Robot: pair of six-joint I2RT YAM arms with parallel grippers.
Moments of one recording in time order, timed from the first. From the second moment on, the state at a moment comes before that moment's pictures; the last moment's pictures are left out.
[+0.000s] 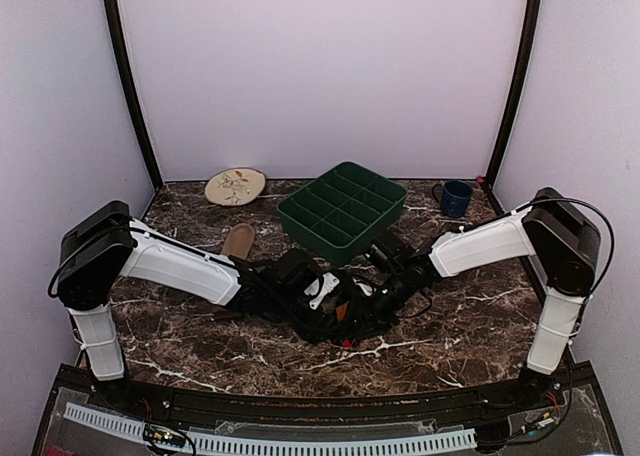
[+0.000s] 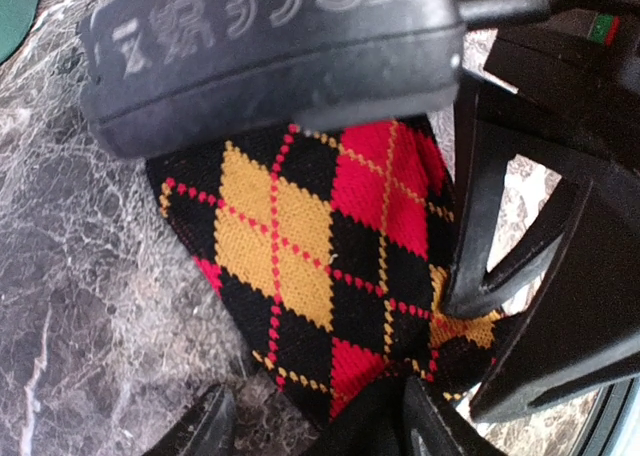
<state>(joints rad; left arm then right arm) -1.05 1.88 1.05 -0.12 0.13 -0.22 0.85 1.84 1.01 -0.36 -0.68 0.60</state>
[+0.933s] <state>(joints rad) -1.03 1.93 1.07 -0.03 0.20 -0.24 0.83 1.70 0.94 -0.42 -0.52 0.63</state>
